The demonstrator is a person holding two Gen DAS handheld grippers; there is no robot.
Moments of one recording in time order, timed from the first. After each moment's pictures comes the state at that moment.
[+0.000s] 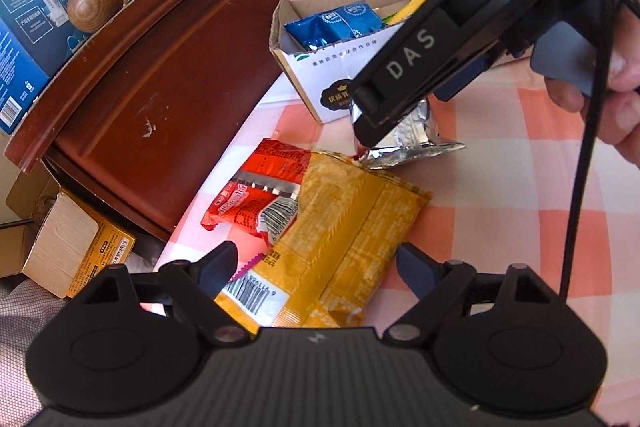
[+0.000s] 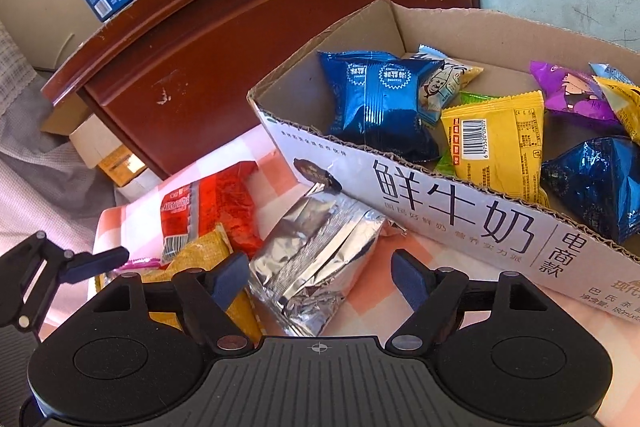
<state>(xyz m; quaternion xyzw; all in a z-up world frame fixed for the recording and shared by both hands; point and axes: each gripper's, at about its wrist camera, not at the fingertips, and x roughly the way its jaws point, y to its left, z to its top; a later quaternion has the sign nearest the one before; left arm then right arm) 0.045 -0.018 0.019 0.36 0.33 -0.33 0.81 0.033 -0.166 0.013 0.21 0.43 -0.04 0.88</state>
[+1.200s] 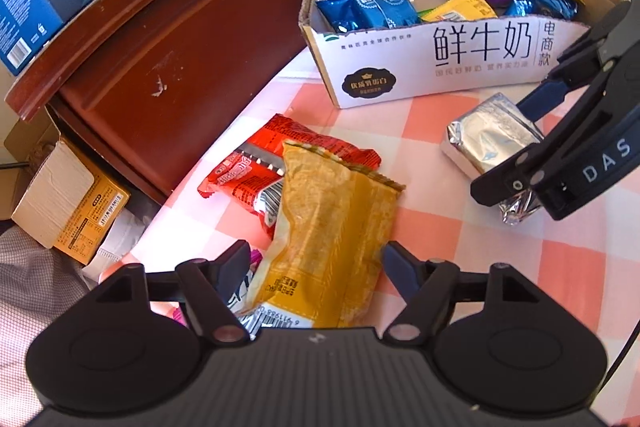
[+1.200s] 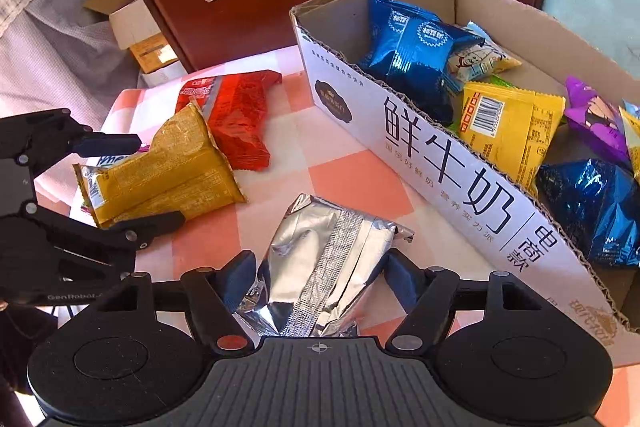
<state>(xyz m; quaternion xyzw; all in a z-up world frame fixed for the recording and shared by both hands) 0.060 -0.019 0.020 0.32 0.39 -0.29 0.82 0.013 -0.168 0.014 0.08 0.51 0.05 0.85</state>
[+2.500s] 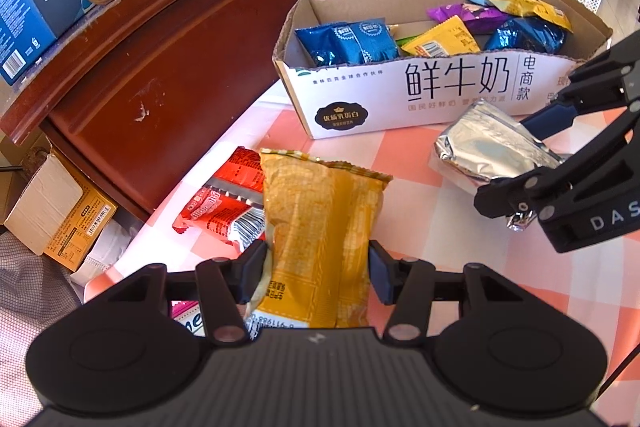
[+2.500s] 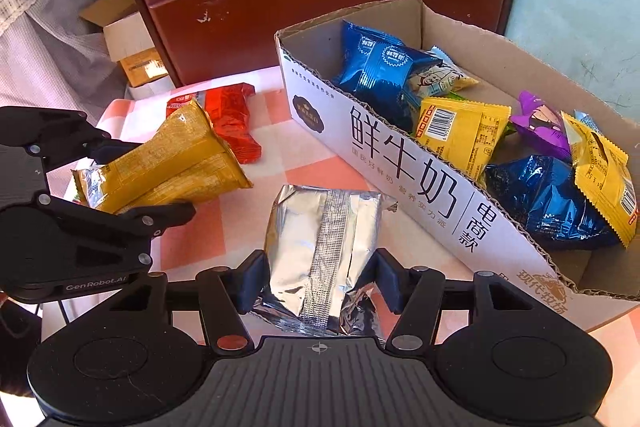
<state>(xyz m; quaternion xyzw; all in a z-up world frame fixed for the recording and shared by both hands) 0.052 -0.038 0.034 0.29 0.38 -0.30 0.83 -0.016 -0.174 0.031 0.04 0.47 0.03 0.88</state>
